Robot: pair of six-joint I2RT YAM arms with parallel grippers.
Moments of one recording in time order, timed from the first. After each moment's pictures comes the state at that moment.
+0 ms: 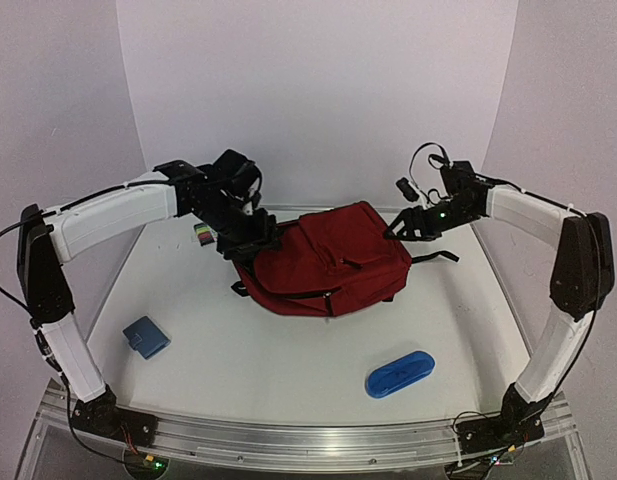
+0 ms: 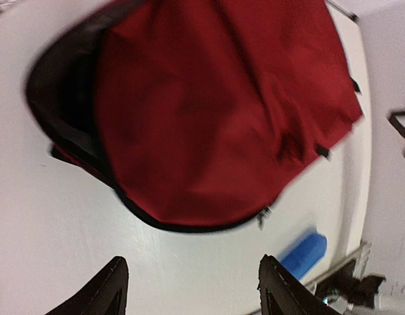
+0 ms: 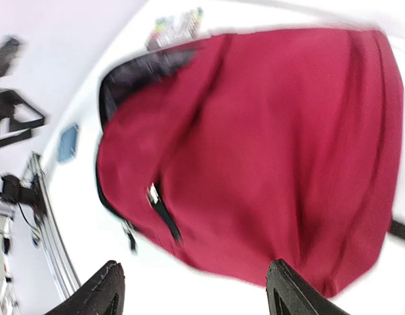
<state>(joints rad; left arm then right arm) -0.71 1.77 1.67 -0.89 0.10 -0.75 0.26 1.81 1.52 -0.63 -0.72 -0.07</state>
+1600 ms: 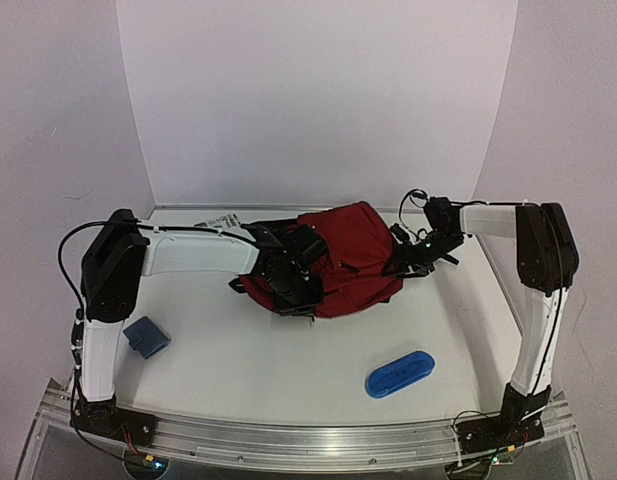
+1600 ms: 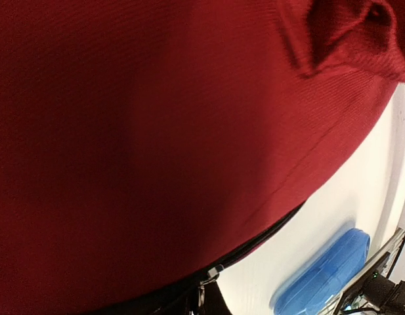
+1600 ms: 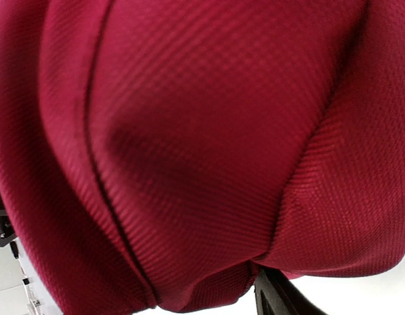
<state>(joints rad) -0.98 2.10 1.64 -0.65 0.09 -0.94 0.21 2.08 1.49 -0.69 -0.65 -0.06</state>
